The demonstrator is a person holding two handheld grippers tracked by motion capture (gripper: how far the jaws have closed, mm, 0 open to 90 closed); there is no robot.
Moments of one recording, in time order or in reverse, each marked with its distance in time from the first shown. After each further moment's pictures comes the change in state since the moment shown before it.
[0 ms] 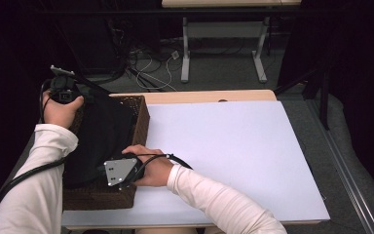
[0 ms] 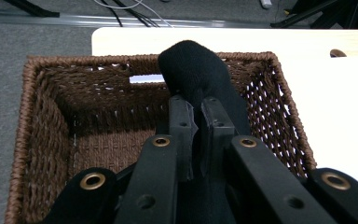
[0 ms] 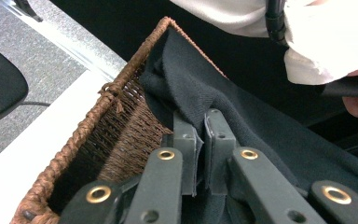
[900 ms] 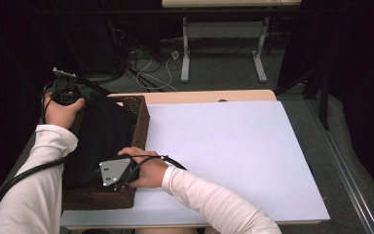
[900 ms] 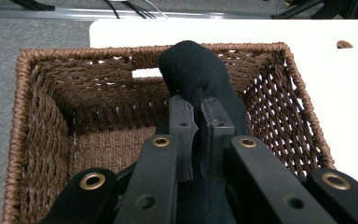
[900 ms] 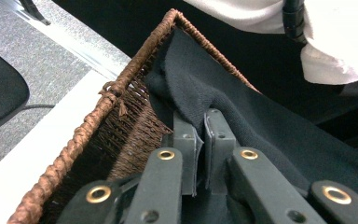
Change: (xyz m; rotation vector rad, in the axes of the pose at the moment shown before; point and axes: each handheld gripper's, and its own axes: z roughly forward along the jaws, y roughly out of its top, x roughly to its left) left arm 0.011 -0.002 0.013 0.024 -0.010 0.004; right arm 0.002 -0.004 0.019 0.008 0.033 0.042
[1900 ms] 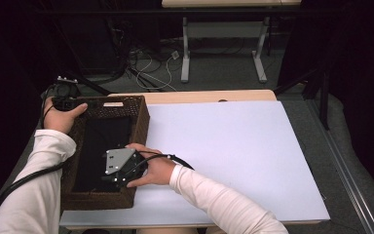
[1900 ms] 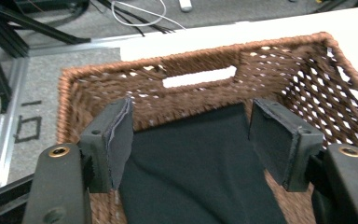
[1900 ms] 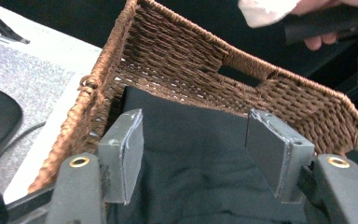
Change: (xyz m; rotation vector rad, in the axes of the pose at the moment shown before) left arm 0.000 -0.016 0.007 -0.089 0.113 0.154; right arm -0.005 -0.005 -0.018 0.079 -0.065 0.255
